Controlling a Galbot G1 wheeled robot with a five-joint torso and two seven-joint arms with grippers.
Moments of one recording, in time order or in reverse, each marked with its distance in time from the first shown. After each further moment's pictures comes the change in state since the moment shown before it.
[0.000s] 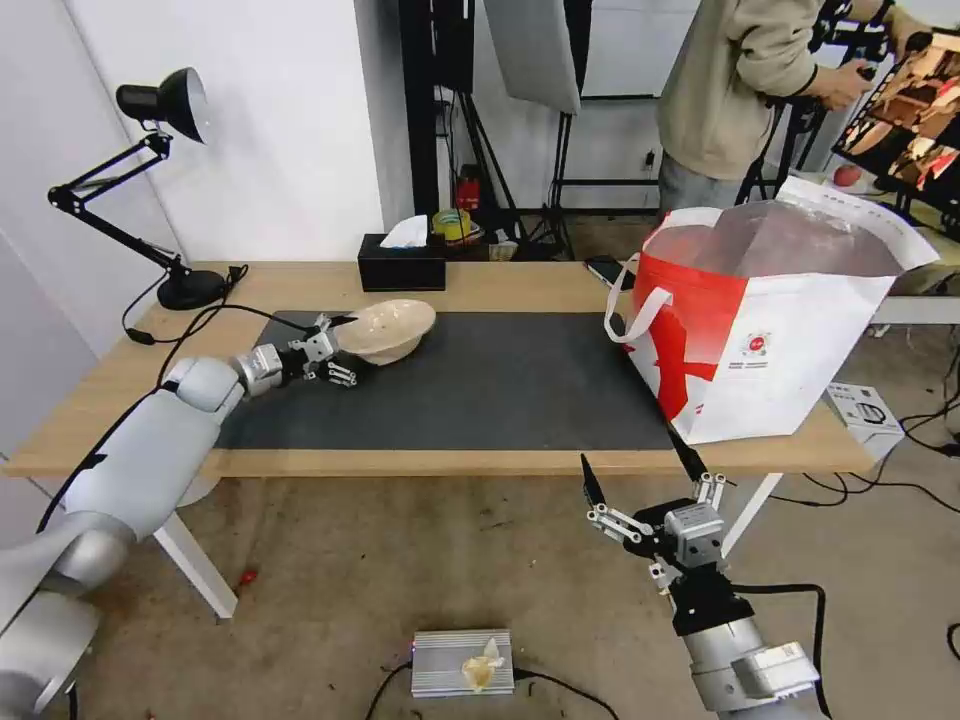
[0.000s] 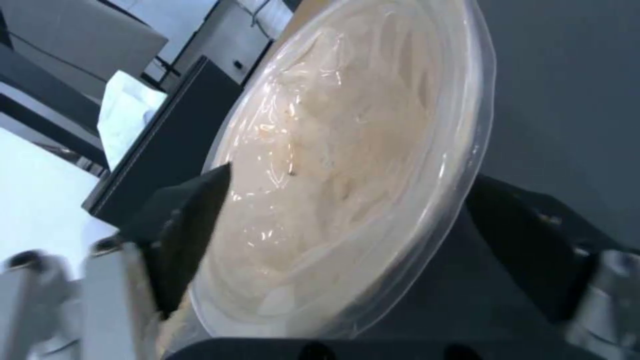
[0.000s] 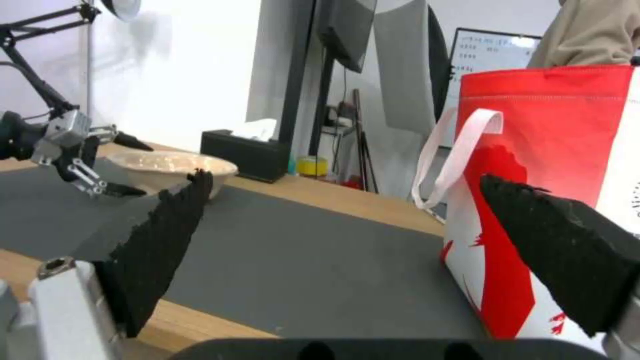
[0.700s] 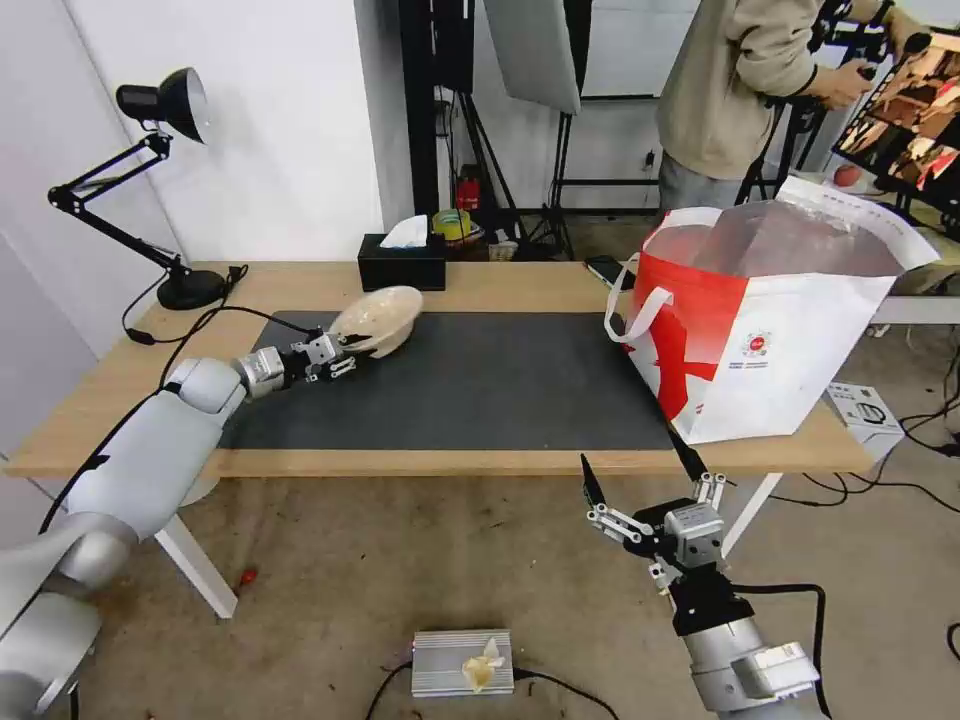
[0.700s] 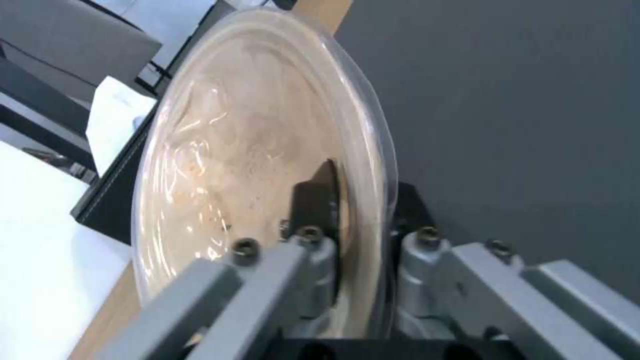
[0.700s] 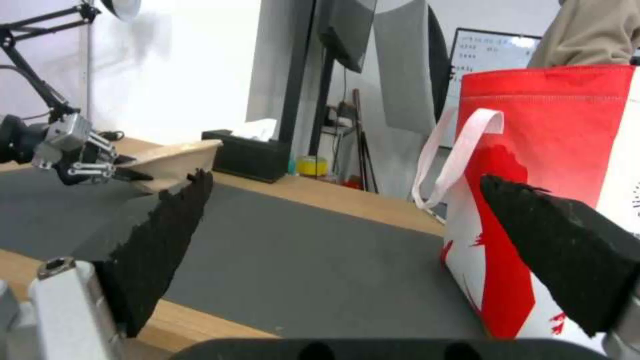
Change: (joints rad) left arm 0.007 -0.006 -0.002 0.000 0.002 -0.010 0.008; right arm 0.000 0.000 0.000 0.000 0.000 0.000 0.000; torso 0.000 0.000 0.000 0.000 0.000
